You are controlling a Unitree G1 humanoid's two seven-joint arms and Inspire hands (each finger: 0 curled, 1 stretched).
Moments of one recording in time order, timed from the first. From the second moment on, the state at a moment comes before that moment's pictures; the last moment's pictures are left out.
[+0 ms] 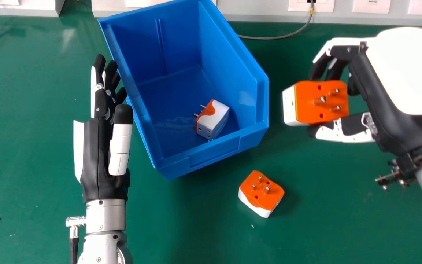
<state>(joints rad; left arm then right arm) -0.07 0.01 0.10 0.54 -0.03 -0.86 0.00 0.04 -0.38 0.00 -0.70 -0.96 0.08 0.30</state>
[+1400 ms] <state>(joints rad) -0.08 0.02 0.11 0.57 -0.04 -0.86 -0.01 -0.36 -0.23 0.27 -0.43 -1.17 0.10 0.26</state>
